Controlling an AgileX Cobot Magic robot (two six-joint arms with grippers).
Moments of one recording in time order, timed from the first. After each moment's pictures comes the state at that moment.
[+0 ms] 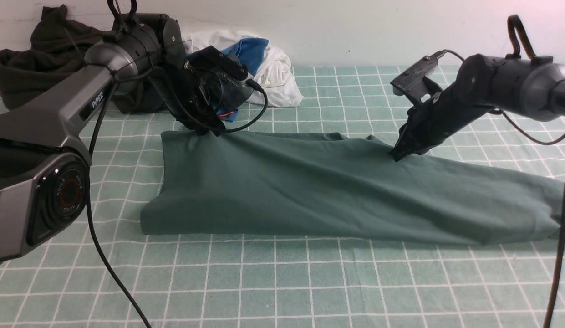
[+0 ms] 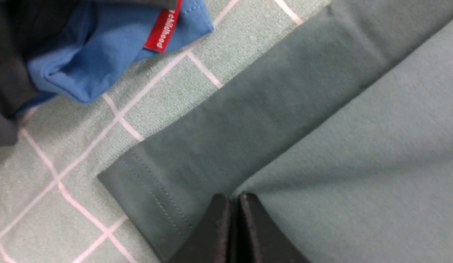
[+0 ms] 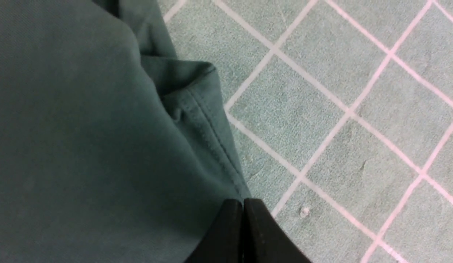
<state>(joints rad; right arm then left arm) 0.17 2.21 -1.73 0.19 0.71 -0.63 -0.18 2.44 -2.27 -0.08 1.04 0.58</state>
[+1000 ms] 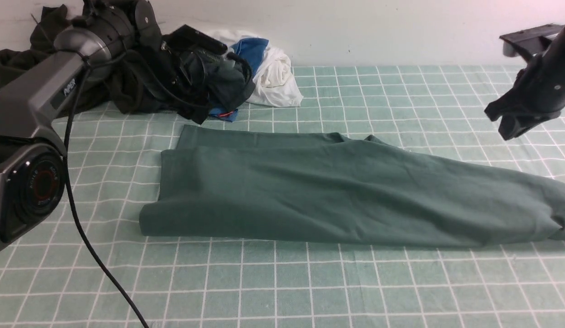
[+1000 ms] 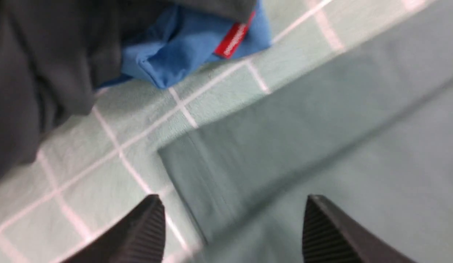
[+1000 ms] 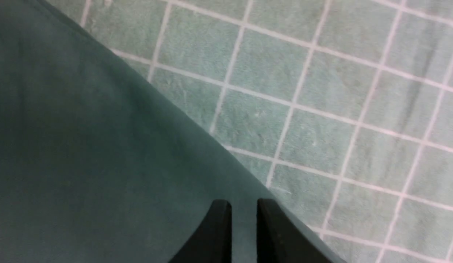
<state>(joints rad) -0.05 2.04 -1.86 0.05 1.23 -0.28 -0.13 2.34 -2.27 -0.13 1.09 0.48</state>
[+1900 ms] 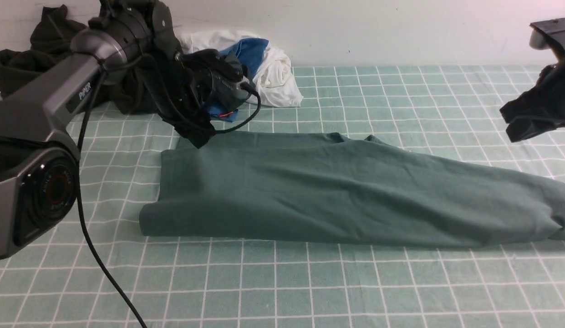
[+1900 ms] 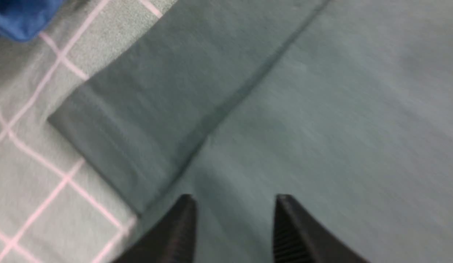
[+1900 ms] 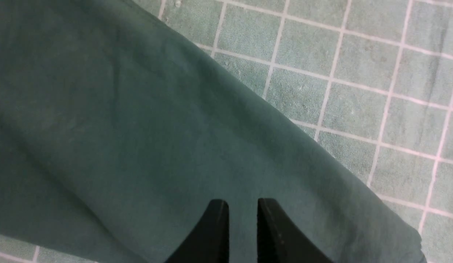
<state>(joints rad) -0.06 1.81 -1.56 0.17 1.09 -0.35 -0.17 2.42 -2.26 -0.10 1.18 0.66</state>
